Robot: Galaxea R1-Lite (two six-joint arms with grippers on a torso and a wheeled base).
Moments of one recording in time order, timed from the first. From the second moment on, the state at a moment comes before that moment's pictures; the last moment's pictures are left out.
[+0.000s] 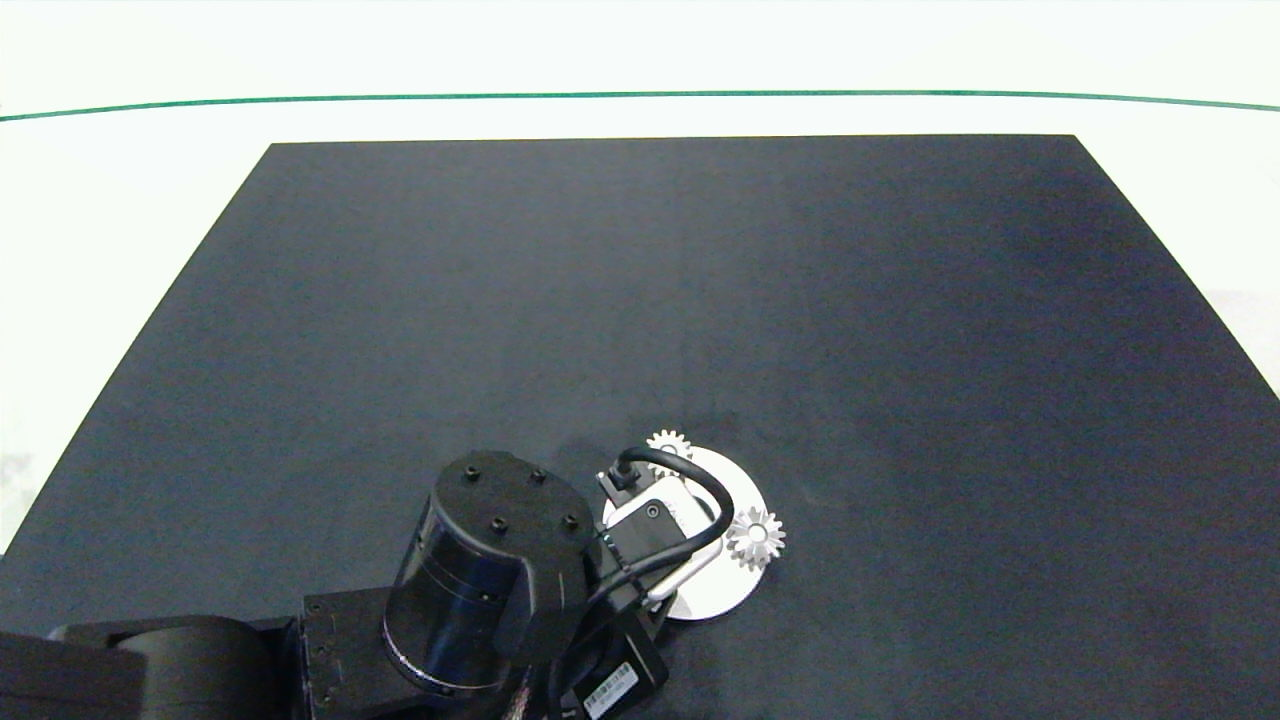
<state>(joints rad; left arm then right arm) -0.98 1.64 -0.71 -0.43 0.33 0.37 0.19 0.10 -0.68 0.69 -0.52 -0.24</state>
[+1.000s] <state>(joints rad) -0.98 1.66 -0.68 -0.48 0.32 0.37 0.19 0.10 -0.68 0.69 -0.52 -0.25</state>
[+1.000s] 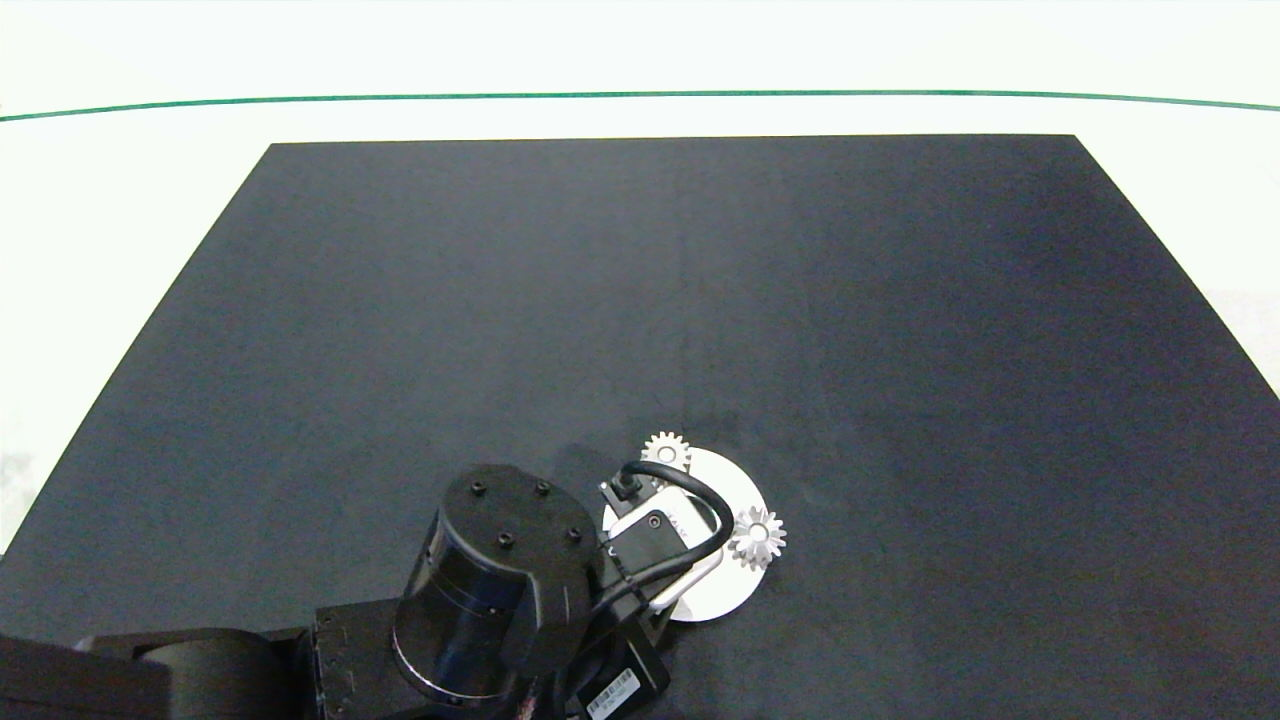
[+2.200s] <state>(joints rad) -0.83 1.61 -0.71 -0.48 0.32 0.36 0.17 0.10 -0.67 0.69 -0.52 -0.25</state>
